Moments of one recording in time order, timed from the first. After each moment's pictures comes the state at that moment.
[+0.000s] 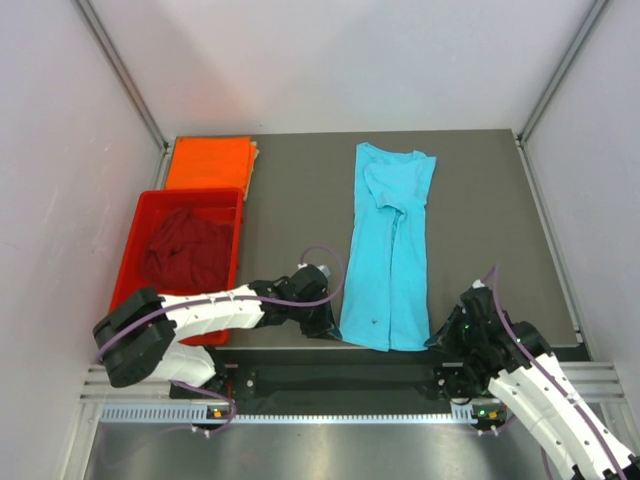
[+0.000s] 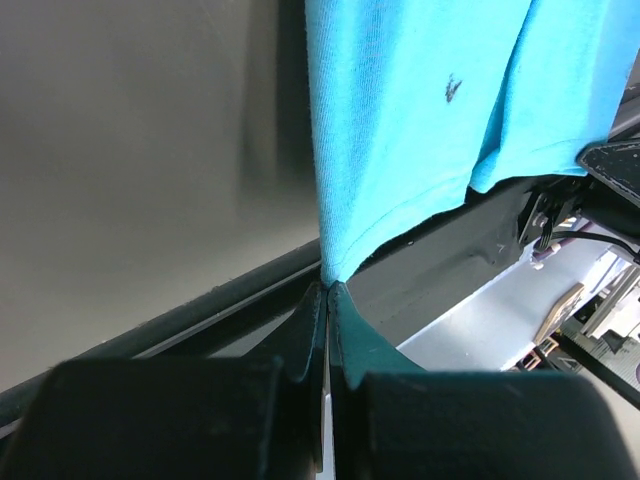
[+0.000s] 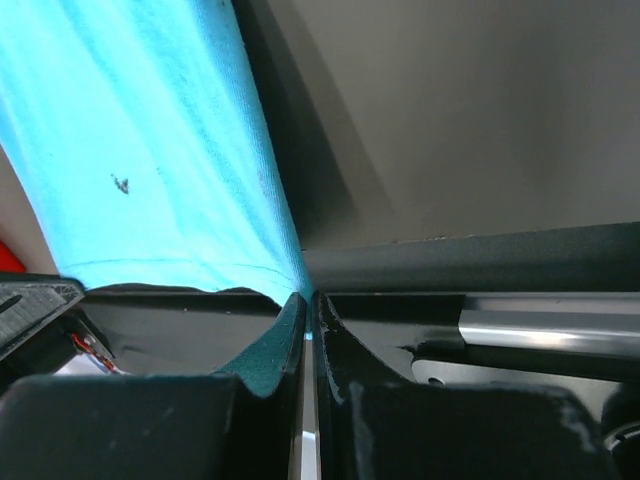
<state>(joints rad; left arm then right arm) -1.00 1.35 0.62 -0.23 0.24 -1.11 0.44 0.35 0.31 -1.01 -0.17 1.03</state>
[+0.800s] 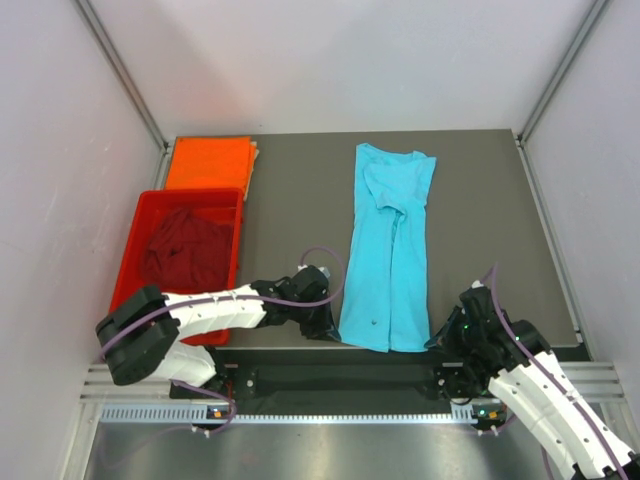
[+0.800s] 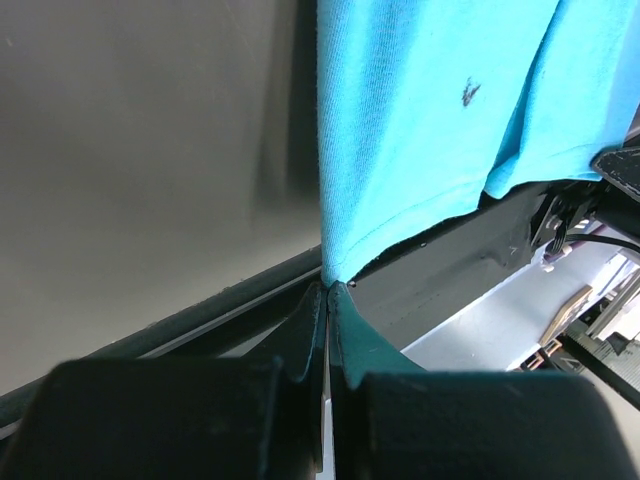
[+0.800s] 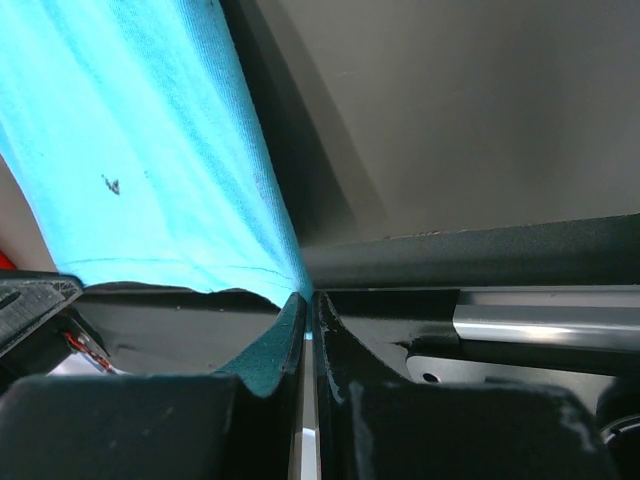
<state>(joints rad) -1.00 1.37 0.62 -0.24 0.24 -1.11 0.44 0.37 0.31 -1.02 -0.18 1.03</state>
